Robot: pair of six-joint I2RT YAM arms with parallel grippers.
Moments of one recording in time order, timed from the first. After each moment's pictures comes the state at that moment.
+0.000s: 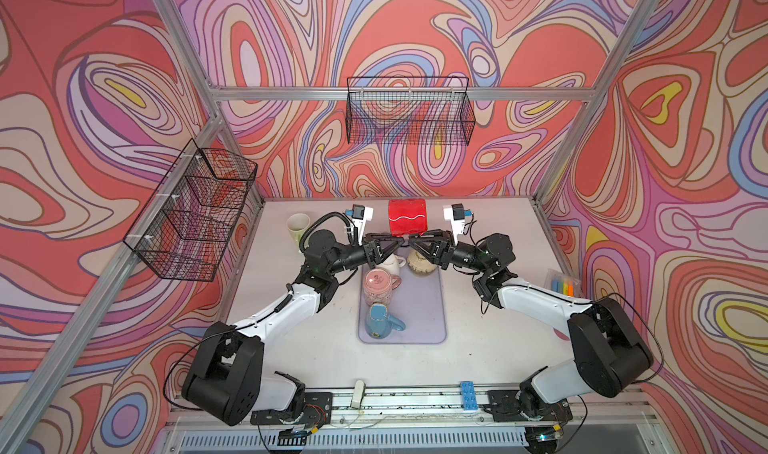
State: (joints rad) left arm -0.41 1.37 0.79 0.70 0.83 -0.76; right arm 0.46 1.50 0.81 1.02 -0.84 0.75
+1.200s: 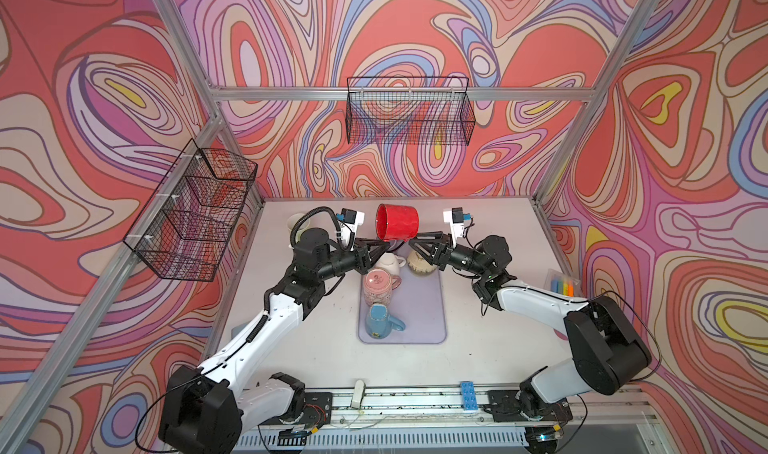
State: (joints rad) left arm -0.38 1.16 0.84 0.14 0.64 -0.47; right arm 0.45 1.52 0.77 0.97 -0.75 0.68
